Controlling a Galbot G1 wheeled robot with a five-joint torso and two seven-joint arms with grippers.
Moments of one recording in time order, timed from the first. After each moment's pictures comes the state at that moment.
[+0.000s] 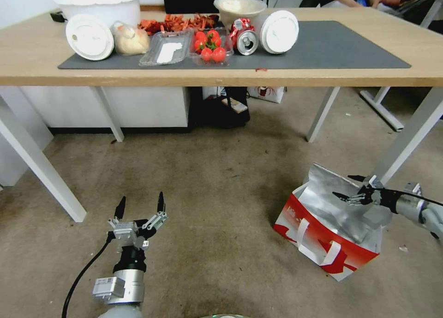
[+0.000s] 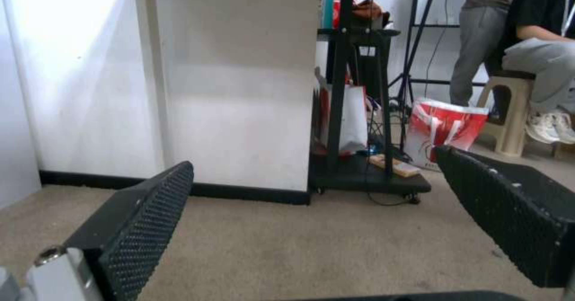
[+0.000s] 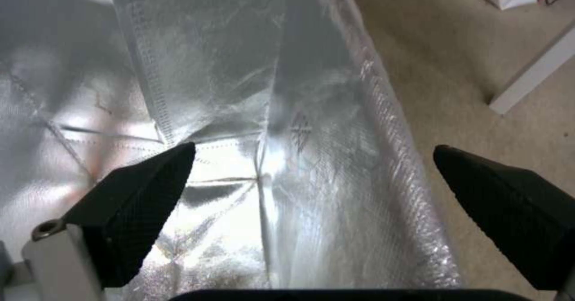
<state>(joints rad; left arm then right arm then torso) 1.77 -1.38 -0.44 -2.13 -0.19 -0.31 -0.21 -0.86 0.65 0.25 0.99 0.50 0.16 -0.83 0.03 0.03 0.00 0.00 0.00</state>
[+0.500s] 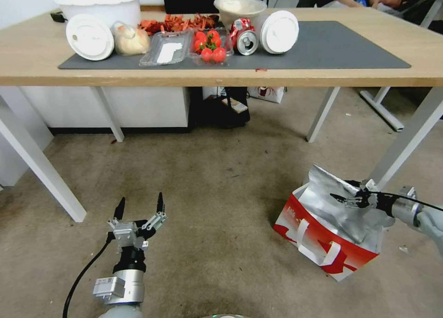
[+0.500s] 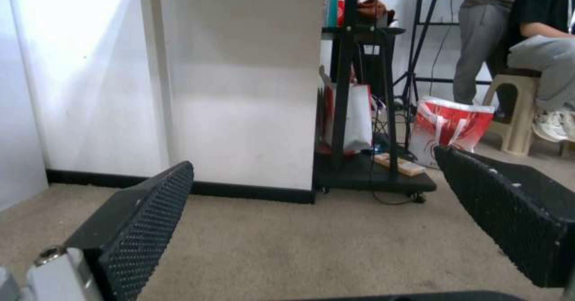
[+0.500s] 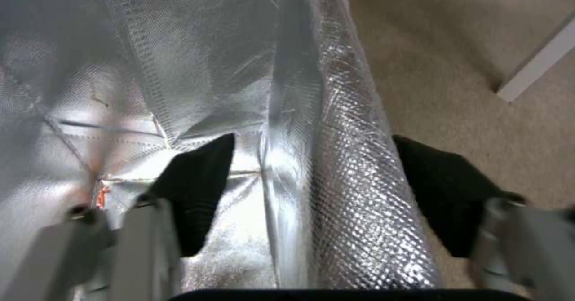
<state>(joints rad) 1.77 -1.38 -0.44 -2.12 -0.19 -0.31 -0.22 -0.86 0.66 0.25 0.97 0.50 0.16 -0.84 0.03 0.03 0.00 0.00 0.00</state>
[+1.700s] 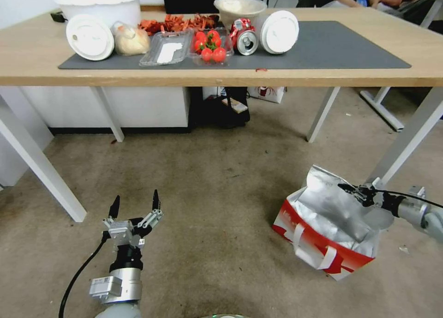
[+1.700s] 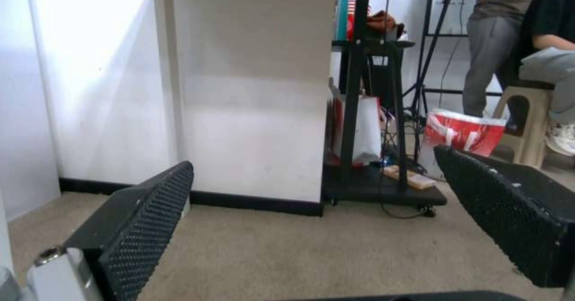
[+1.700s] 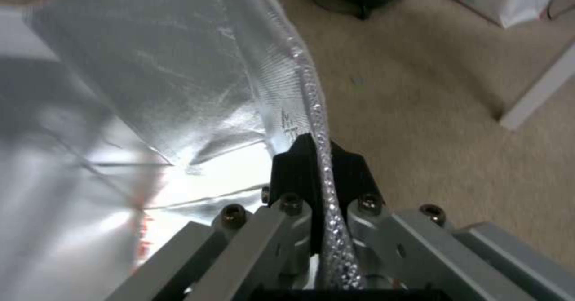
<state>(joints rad) 1.76 -1.38 -0.45 -2.13 -0.19 -0.32 -0.25 -1.00 0.59 0.36 1.14 0.64 0.11 -0.86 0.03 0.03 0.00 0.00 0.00</state>
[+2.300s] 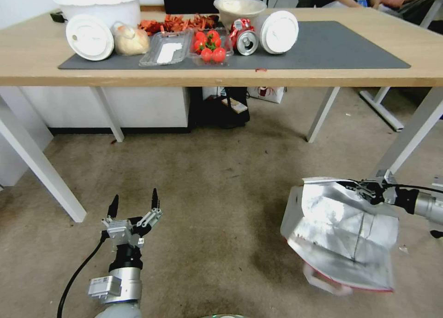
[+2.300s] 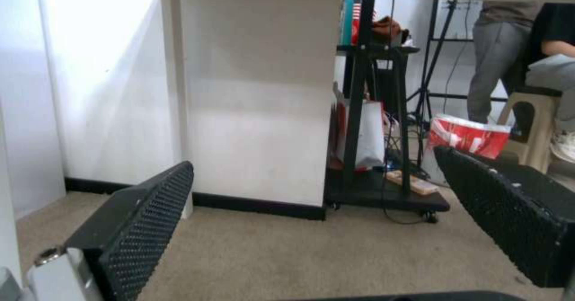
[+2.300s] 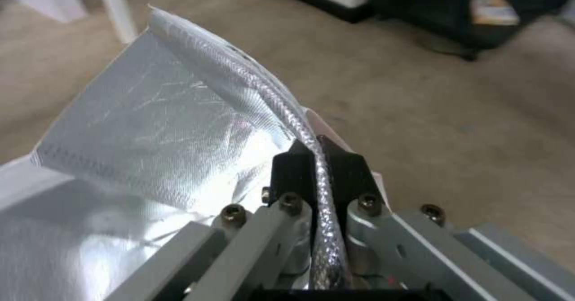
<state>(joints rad) 1.77 -1.39 -0.45 -2.16 -0.19 -0.32 -0.27 -1.27 0.43 0.55 1.48 0.84 -0.05 -0.99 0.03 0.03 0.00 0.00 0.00</state>
